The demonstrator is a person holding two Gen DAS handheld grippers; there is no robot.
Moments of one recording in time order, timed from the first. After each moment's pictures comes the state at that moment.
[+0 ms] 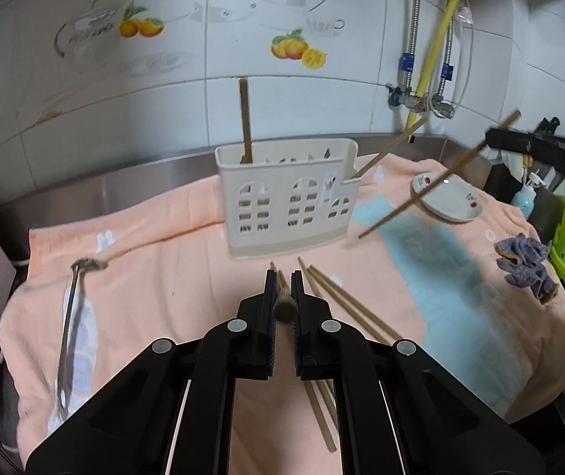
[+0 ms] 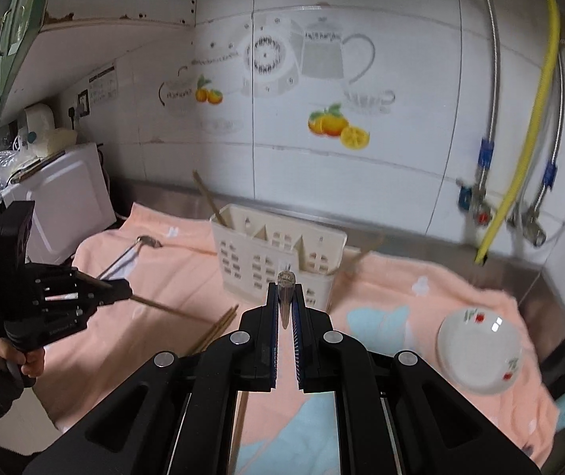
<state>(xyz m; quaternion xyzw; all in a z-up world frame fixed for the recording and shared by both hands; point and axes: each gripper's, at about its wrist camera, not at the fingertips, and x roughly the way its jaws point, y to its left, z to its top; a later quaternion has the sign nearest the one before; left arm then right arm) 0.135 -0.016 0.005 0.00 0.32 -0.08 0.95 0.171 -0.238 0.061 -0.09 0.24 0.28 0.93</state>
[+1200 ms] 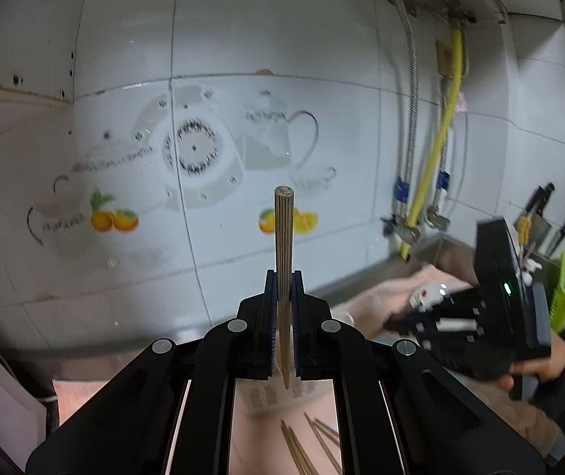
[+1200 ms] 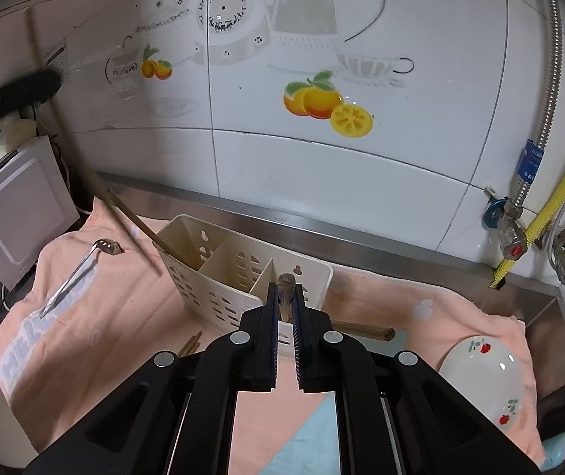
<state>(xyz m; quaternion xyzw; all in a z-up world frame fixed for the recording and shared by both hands) 0.220 -0.031 0.166 0.03 0.19 -0.09 0.98 0.286 -0.199 0.054 -0.11 0.31 0.26 0.91</state>
